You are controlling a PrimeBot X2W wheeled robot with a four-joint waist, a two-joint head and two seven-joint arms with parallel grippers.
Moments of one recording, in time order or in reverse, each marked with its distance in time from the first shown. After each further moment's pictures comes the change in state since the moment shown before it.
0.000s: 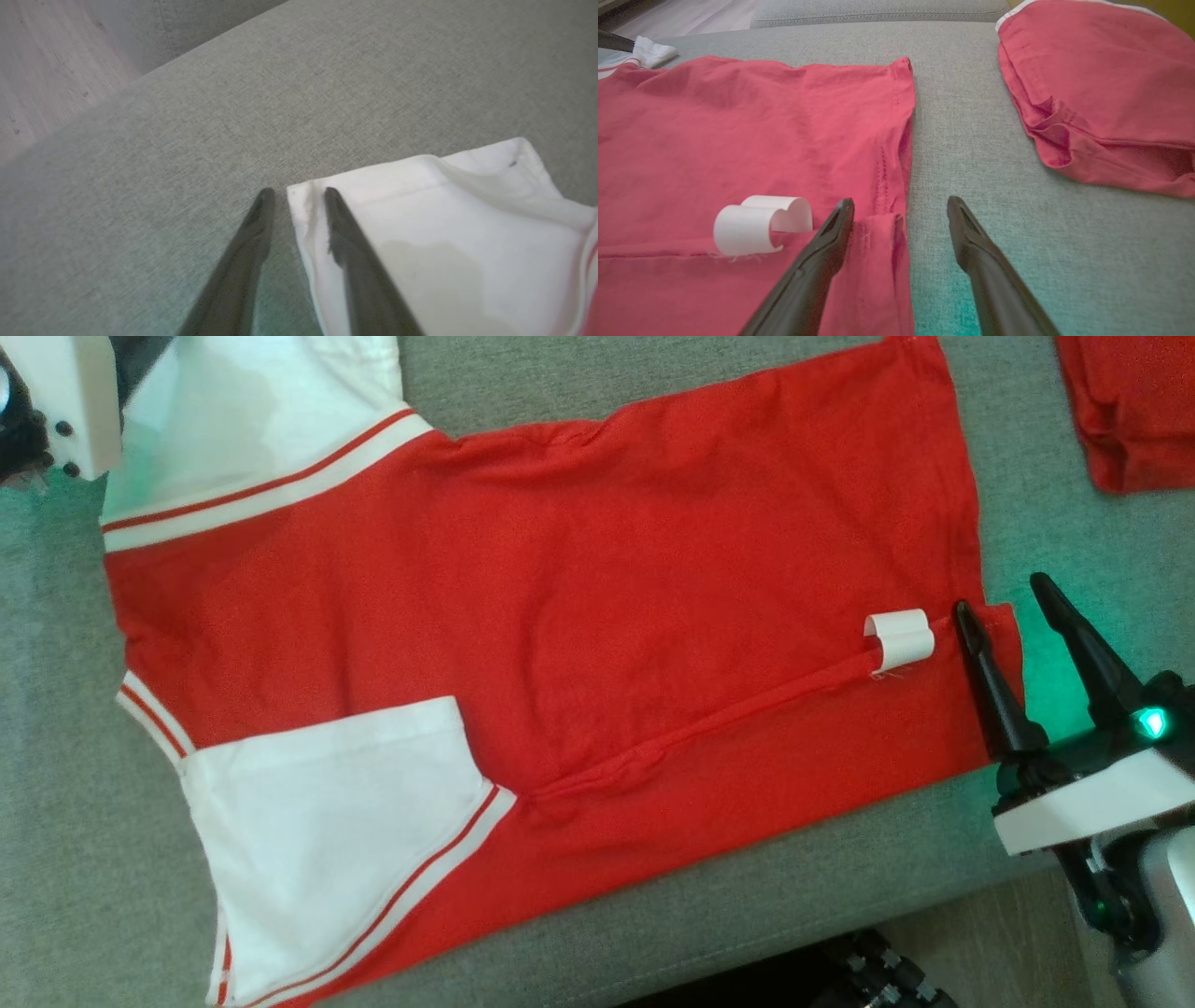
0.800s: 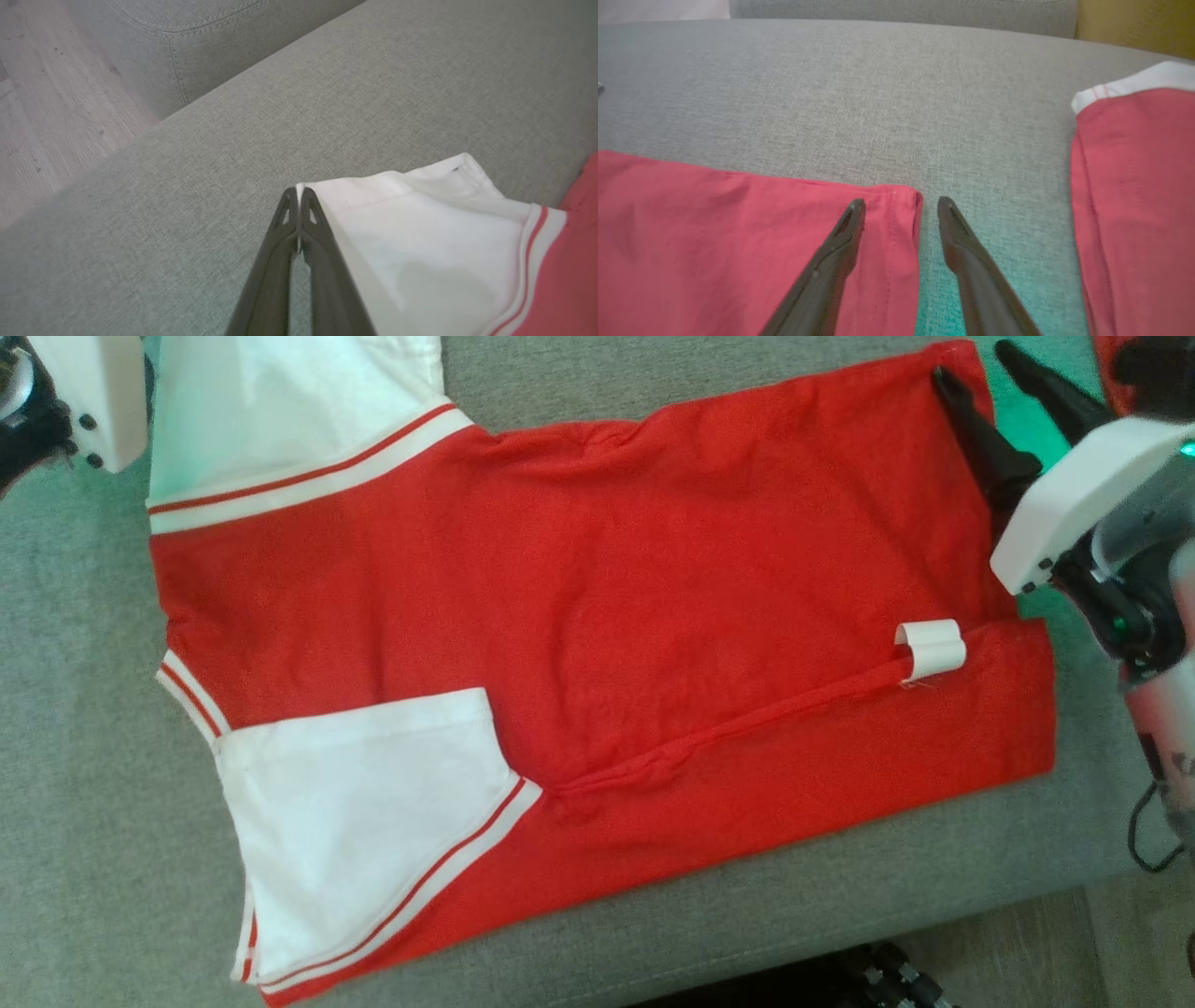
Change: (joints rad) left arm -0.096 0.022 -0.159 -0.065 -0.059 0.000 -0.121; right arm -0.584 -0.038 0.160 0.298 0.123 0.000 0.421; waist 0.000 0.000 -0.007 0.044
